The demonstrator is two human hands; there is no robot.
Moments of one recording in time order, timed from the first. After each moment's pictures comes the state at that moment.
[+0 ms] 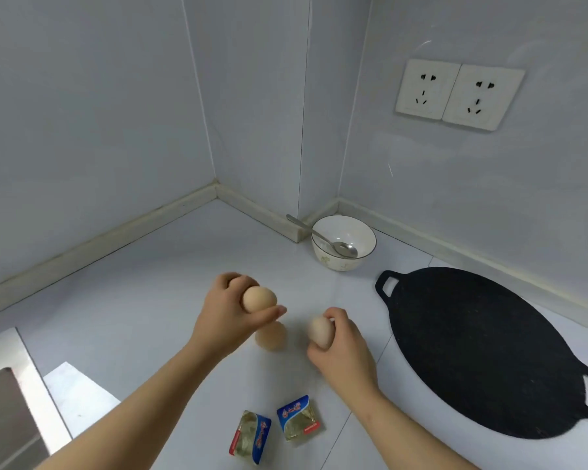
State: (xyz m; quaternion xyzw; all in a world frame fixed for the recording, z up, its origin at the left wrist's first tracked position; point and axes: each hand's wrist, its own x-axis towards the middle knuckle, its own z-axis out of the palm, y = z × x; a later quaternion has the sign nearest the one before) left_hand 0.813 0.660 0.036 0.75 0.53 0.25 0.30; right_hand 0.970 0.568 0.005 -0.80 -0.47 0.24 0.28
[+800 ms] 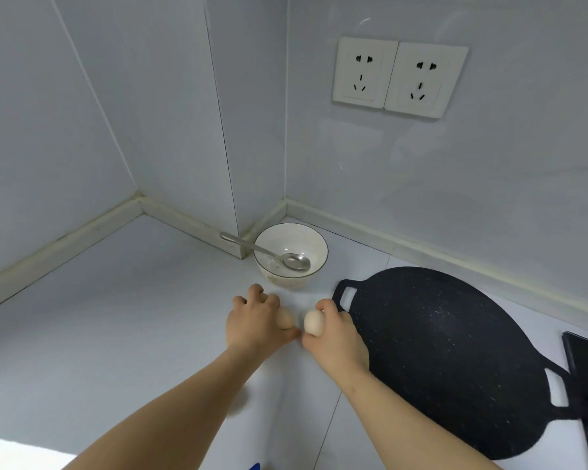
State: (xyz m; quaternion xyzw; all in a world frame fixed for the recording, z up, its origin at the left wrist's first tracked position) left_hand 0.956 0.704 -0.010 0.84 0.52 -0.01 0.15; right_hand 1.053 0.618 0.000 -0.86 -0.38 0.25 0.21
